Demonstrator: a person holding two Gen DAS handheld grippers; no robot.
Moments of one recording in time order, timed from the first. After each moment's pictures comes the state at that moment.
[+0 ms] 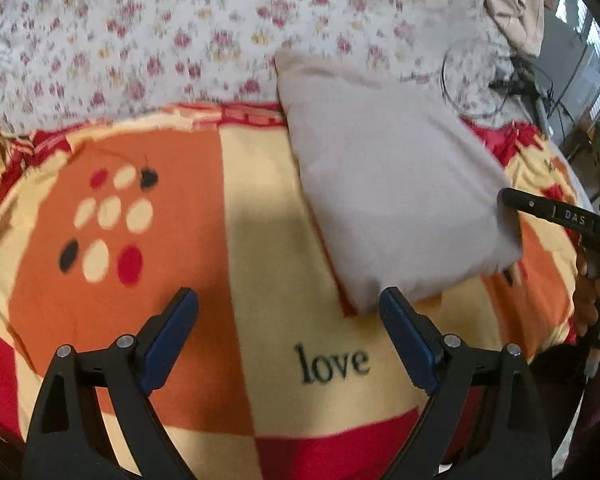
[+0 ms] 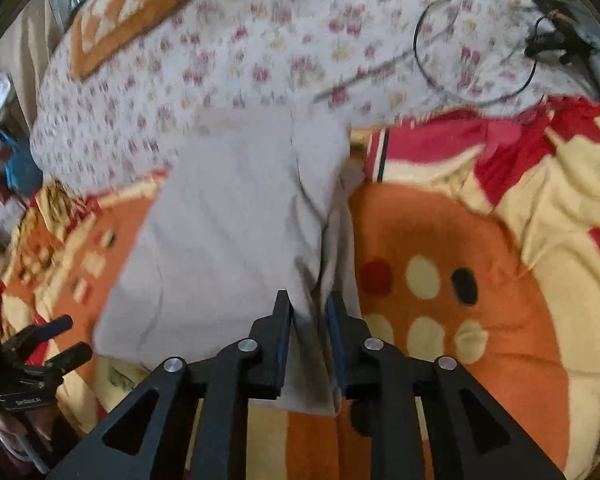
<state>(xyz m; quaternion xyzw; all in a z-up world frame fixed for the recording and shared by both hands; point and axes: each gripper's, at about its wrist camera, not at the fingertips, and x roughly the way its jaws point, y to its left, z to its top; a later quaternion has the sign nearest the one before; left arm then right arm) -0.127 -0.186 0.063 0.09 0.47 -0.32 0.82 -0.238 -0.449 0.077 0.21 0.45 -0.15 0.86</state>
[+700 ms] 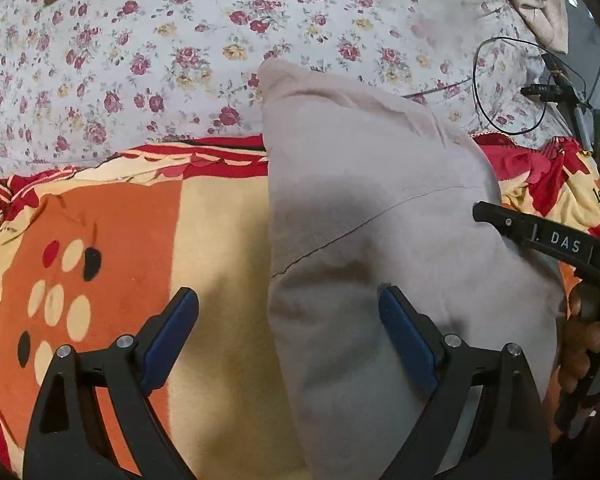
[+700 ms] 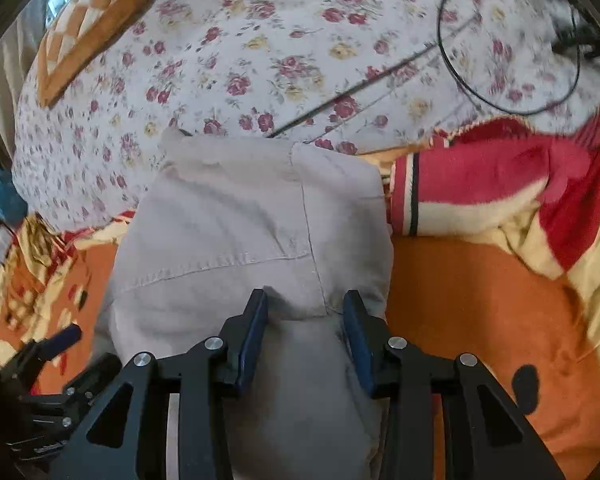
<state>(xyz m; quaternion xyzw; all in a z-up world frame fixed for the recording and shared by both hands) -0.077 -0.275 0.029 0.12 0.45 -0.29 0.84 -0.160 -0.476 0.020 0.24 0.43 -0.16 0.85</state>
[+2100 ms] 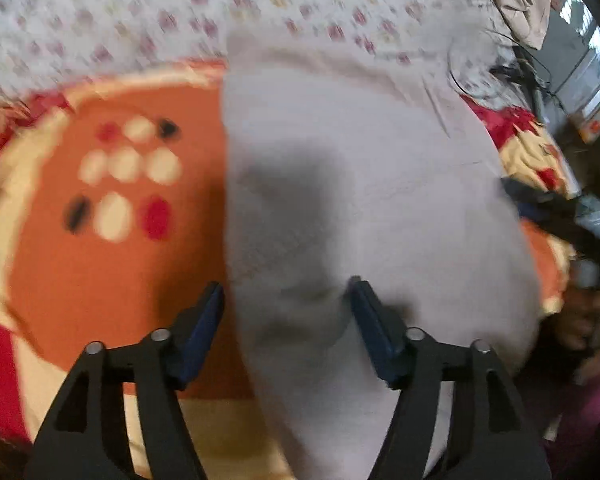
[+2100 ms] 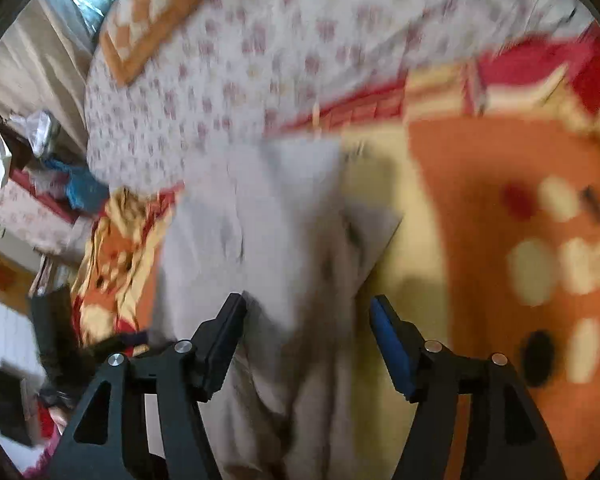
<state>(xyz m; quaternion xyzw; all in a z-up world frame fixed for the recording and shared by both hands) -0.111 -0.147 0.048 0.10 0.51 -0.32 0.79 -0.226 -0.395 0.070 0.33 0.43 -0.04 0.84</state>
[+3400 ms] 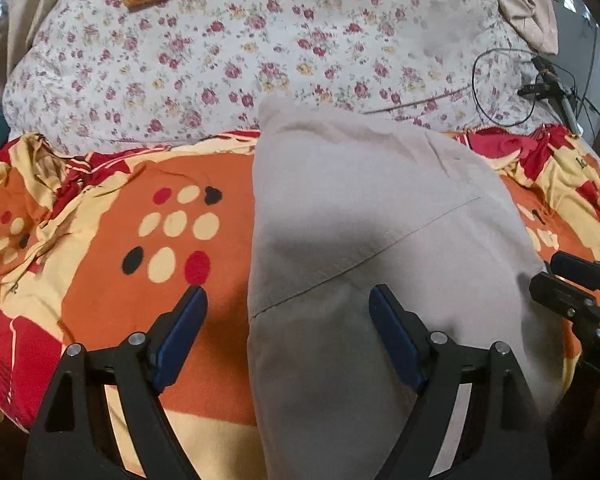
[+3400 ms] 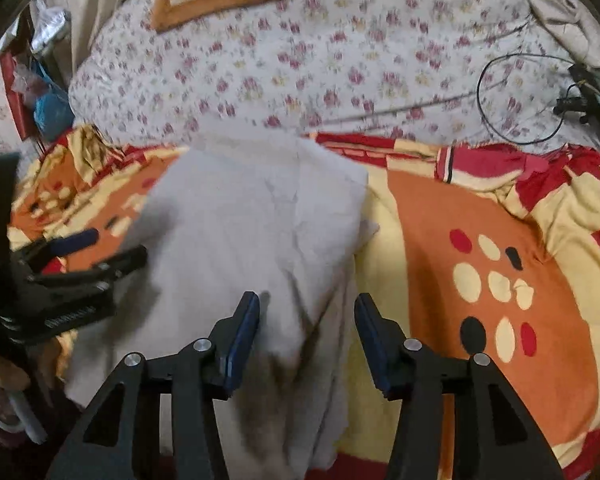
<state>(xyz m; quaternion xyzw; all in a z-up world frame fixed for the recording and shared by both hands) -0.144 -0.159 0.059 0.13 0.41 -0.25 0.87 -0.256 -0.311 0.087 0.12 0.43 -0.12 0.88</state>
